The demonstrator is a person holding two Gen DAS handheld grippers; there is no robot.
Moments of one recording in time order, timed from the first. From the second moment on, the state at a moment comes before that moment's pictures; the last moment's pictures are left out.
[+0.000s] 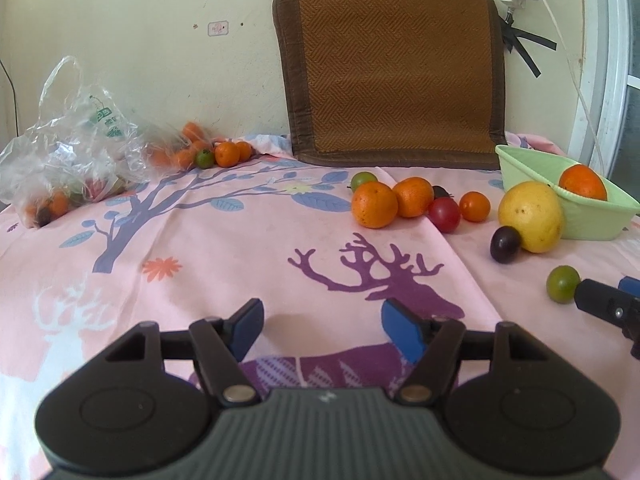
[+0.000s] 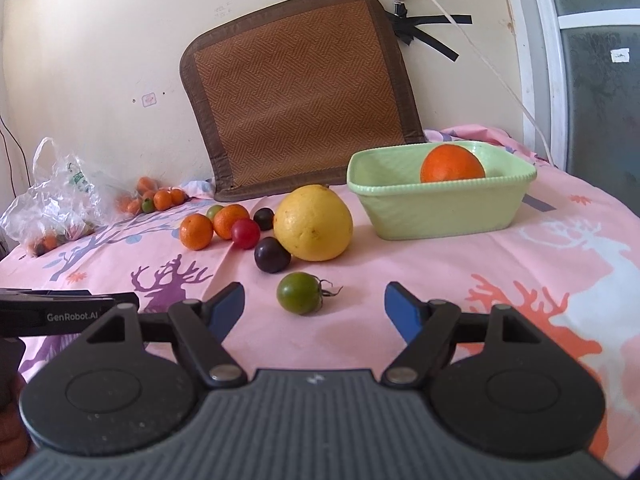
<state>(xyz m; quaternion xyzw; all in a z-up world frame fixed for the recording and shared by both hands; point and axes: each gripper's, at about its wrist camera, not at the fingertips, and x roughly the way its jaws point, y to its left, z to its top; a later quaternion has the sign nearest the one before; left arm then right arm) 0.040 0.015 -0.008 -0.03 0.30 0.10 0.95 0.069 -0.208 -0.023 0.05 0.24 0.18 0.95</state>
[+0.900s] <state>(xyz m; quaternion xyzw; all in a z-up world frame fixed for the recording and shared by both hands) 0.036 0.016 -0.007 -0.04 0.29 0.09 0.95 0.069 -0.208 -0.023 0.05 0.24 0.18 0.95</state>
